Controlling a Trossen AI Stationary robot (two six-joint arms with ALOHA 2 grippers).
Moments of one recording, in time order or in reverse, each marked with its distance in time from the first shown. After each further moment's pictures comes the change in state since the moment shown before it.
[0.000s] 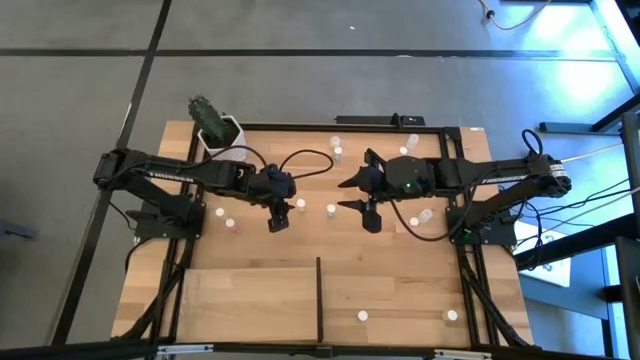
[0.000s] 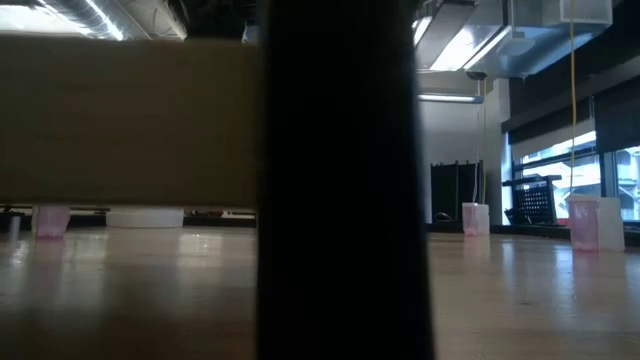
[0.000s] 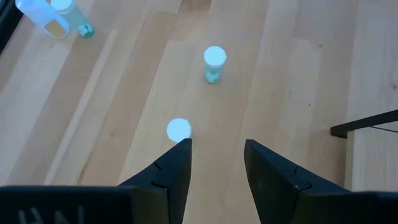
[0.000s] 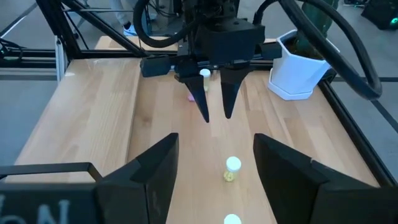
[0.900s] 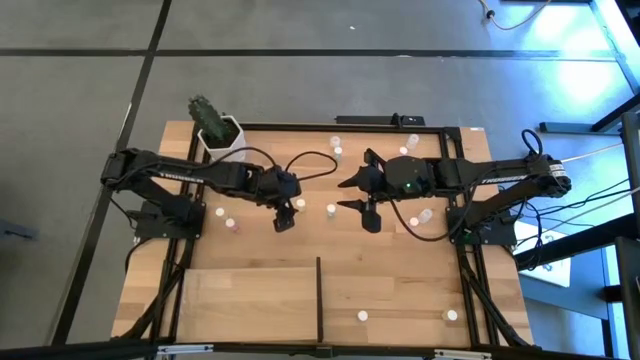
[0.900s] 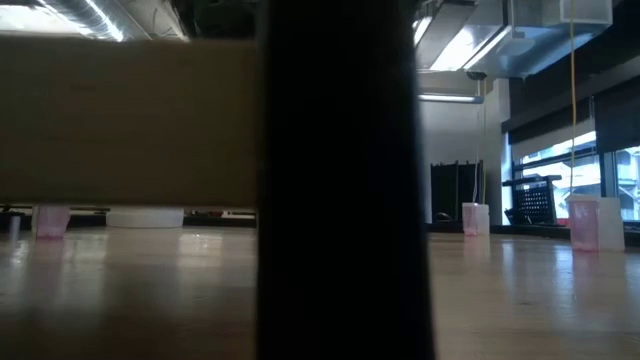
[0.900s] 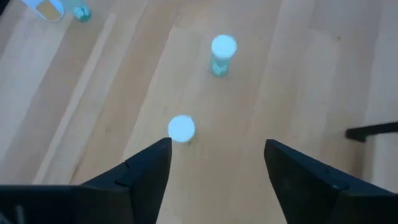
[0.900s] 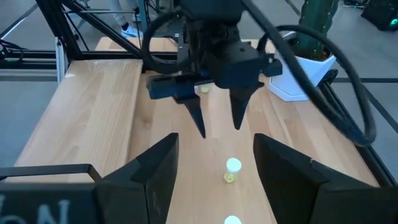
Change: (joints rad) left arm 0.026 0.071 -0.001 0.026 0.000 -0.008; right arm 0.000 0.001 0.000 0.008 0.000 0.001
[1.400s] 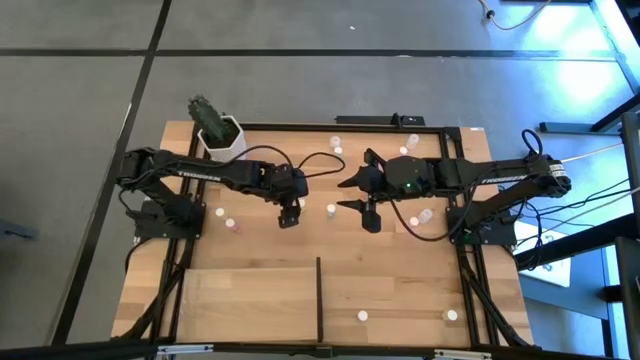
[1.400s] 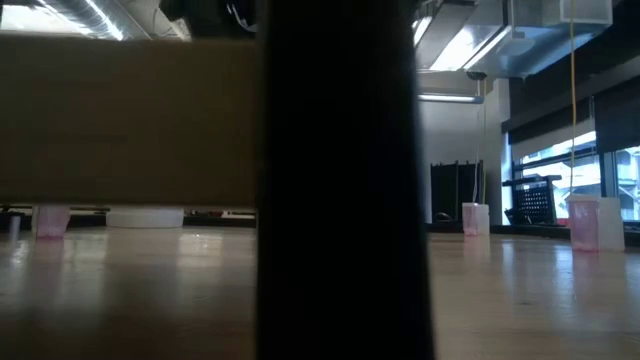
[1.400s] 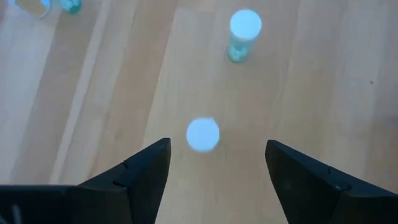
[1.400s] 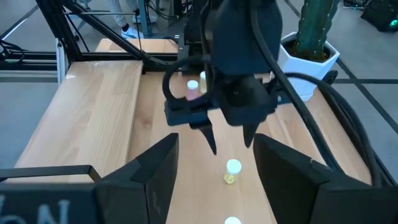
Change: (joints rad) left arm 0.070 0.117 0.000 0.034 0.038 0.154; right arm 0.000 0.000 0.000 0.001 0.000 0.000
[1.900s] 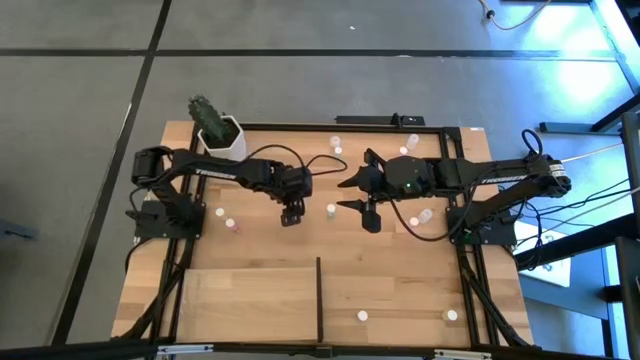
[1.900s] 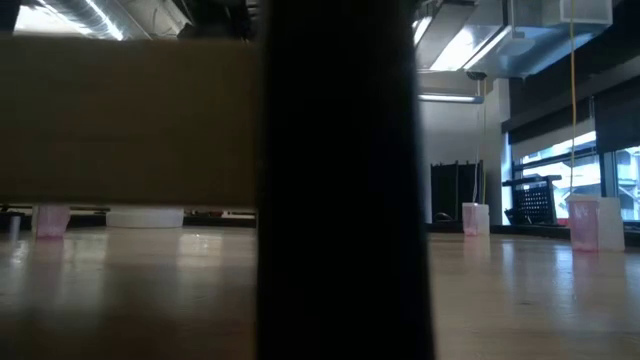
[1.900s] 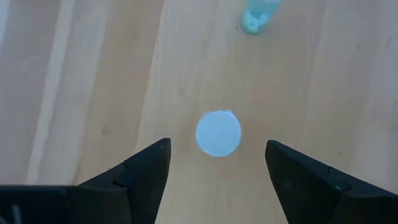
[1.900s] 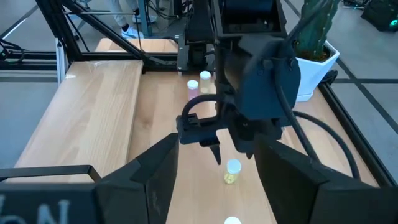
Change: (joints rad) left arm 0.055 0.118 0.000 0.019 0.066 0.069; right arm 0.000 0.000 0.000 -0.001 0.000 0.000
